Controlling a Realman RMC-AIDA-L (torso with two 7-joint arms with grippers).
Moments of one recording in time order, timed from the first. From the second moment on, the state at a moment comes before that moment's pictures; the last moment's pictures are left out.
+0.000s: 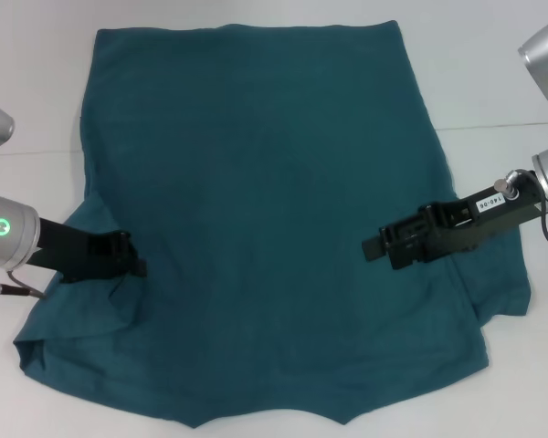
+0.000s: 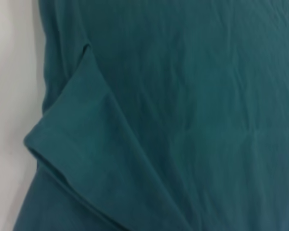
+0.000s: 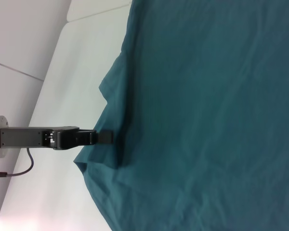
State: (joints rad) left arm -0.84 -2.01 0.74 0.63 2.56 1.27 -2.70; right arm 0.87 1.85 -0.77 -0.49 -2.29 -1.58 2.48
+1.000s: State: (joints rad) left arm -0.87 -2.04 0.85 0.66 2.55 1.23 -2.68; right arm 0.87 1.85 -0.77 -0.49 -2.29 -1.57 2.48
